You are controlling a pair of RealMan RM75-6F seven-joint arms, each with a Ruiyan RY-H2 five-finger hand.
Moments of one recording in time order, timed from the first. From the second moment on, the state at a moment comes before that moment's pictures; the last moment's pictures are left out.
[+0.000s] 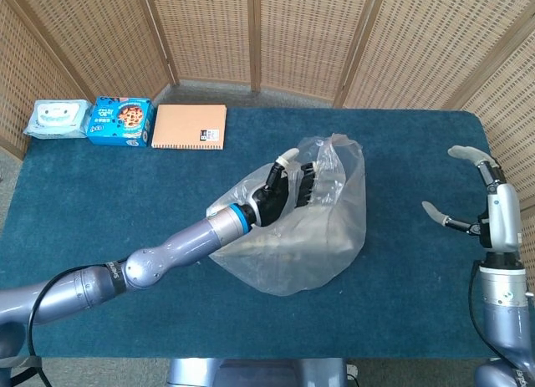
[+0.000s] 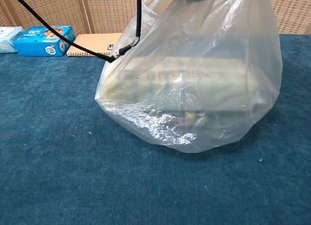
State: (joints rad) left arm -0.98 -1.59 -0.85 -1.58 0.50 0.16 -0.88; right arm 0.29 -1.10 0.37 -1.79 -1.33 1.46 0.41
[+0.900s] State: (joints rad) left arm -0.74 -1.65 -1.14 -1.65 0.48 0.00 -0.96; right arm 0.29 -1.09 0.38 -1.80 -1.34 1.47 0.41
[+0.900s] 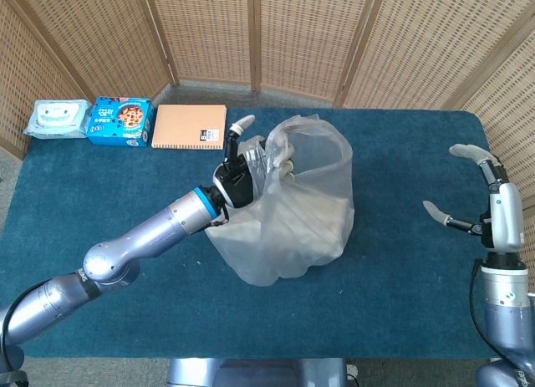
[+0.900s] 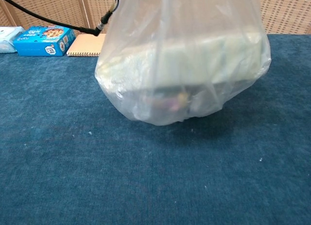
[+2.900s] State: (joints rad) left arm -1.00 -1.56 -0.79 -1.60 0.64 0.11 -0.75; right arm 0.26 -1.08 0.36 -1.77 -1.34 1.48 0.44
